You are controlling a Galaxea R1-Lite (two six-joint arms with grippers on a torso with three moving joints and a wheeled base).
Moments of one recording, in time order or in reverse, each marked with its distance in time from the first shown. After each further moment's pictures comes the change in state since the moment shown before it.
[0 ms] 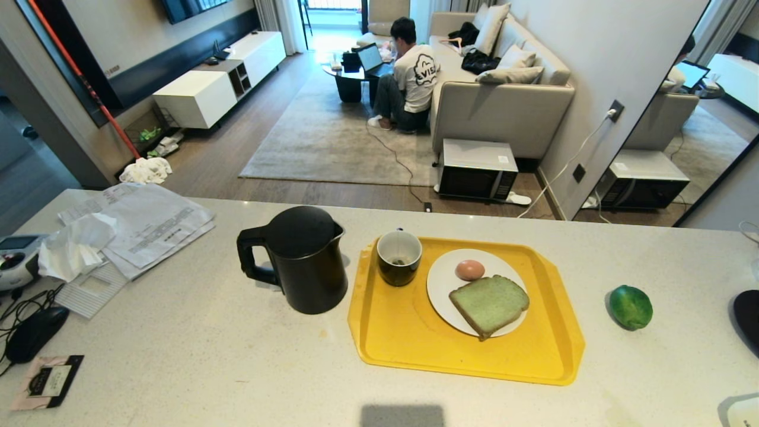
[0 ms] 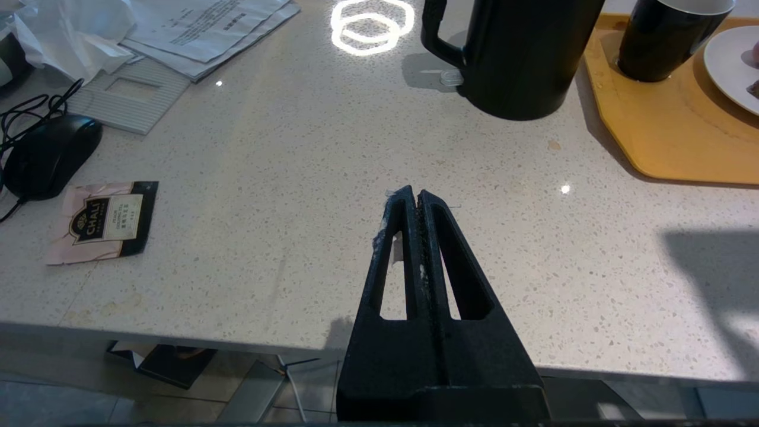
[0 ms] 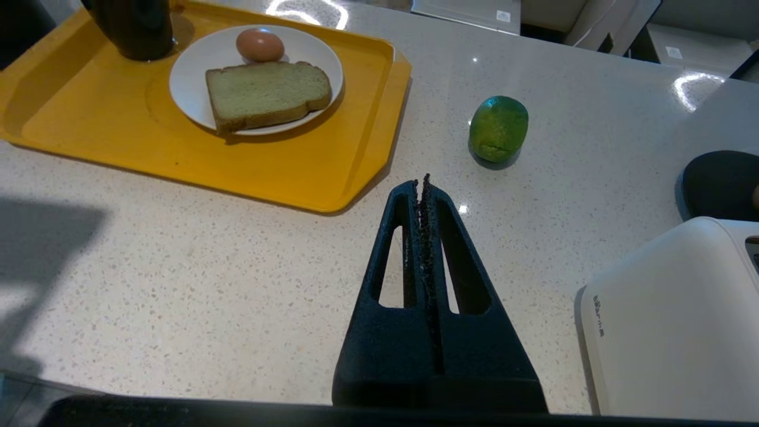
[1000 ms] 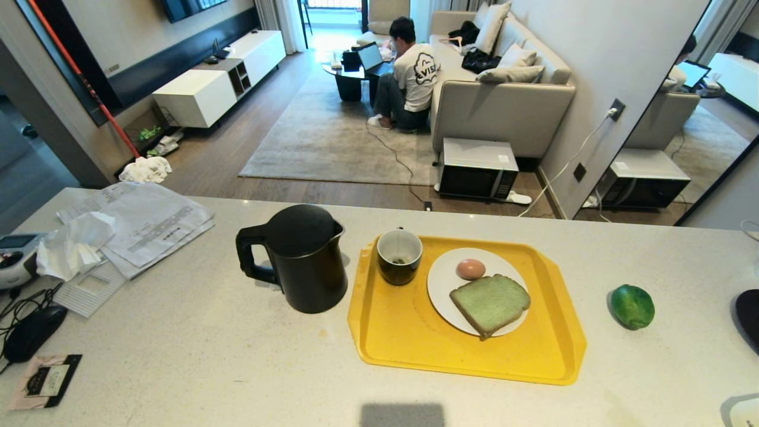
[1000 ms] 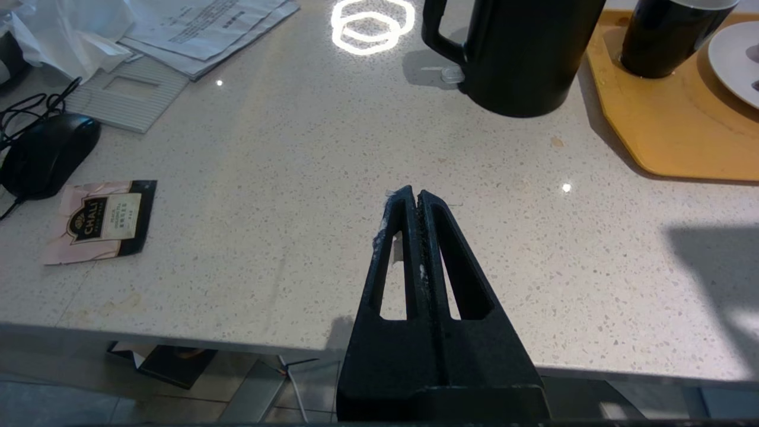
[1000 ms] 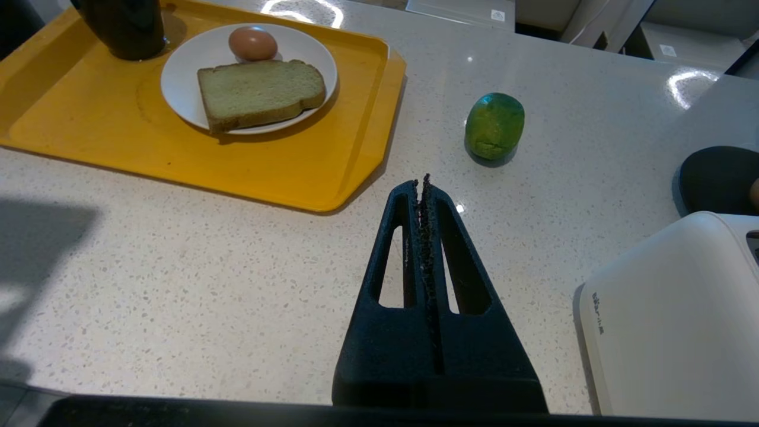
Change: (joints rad) left arm 0.000 0.000 0.000 -0.001 0.000 0.004; right arm 0.000 -0.014 0.000 0.001 -0.014 0.003
